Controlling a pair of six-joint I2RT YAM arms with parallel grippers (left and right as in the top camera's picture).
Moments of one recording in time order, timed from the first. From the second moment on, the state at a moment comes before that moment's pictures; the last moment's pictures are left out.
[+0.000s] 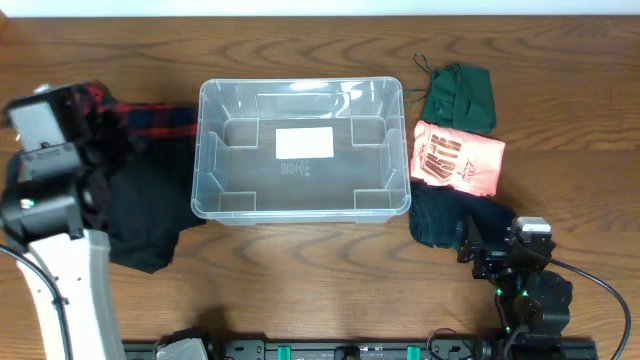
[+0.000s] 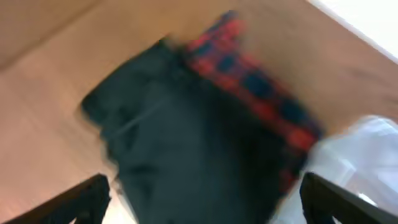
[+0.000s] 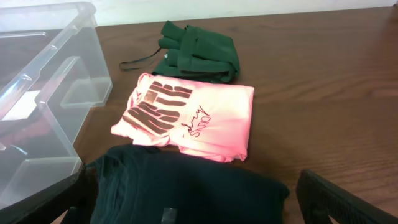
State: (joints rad) left arm 0.29 1.21 1.38 -1.06 -0.26 -0.41; right arm -0.03 0.01 0.13 -0.46 -0.03 0.10
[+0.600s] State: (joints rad) left arm 1.08 1.55 1.35 -1.18 0.36 -0.37; right arm -0.03 0.01 0.13 -0.46 -0.03 0.10
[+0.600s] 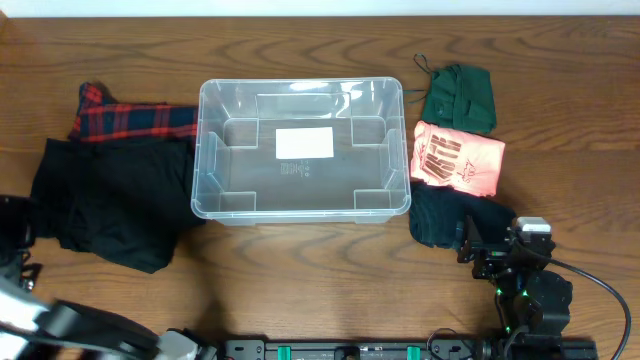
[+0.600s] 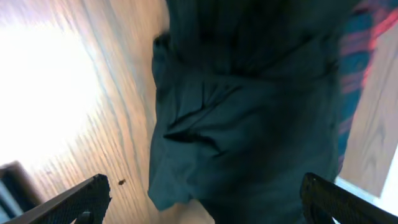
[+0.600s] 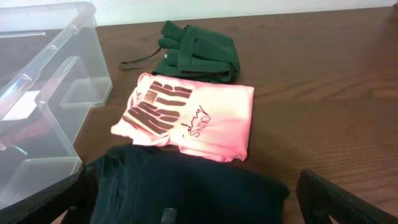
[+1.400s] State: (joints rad) left arm 1.09 1.83 1.02 -0.71 0.63 -0.15; right arm -0.03 0.01 0.13 -0.46 -0.03 0.10
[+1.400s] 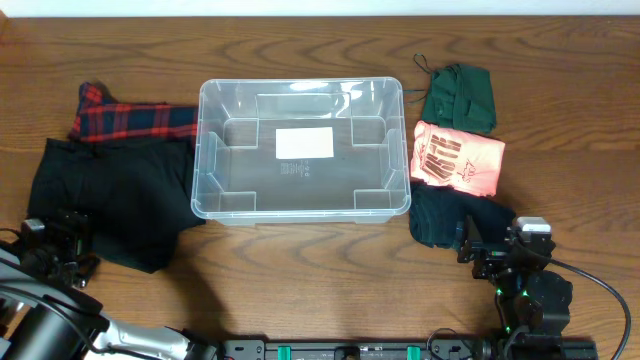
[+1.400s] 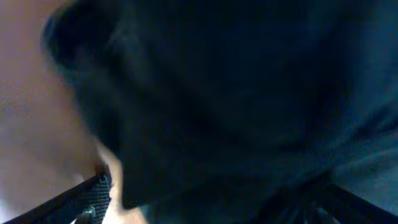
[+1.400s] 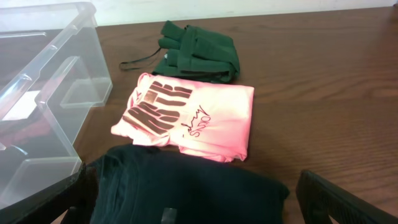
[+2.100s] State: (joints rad) left arm 1.05 1.74 0.97 -0.63 0.87 -0.23; right arm -0.03 0.01 0.13 -0.46 -0.03 0.10
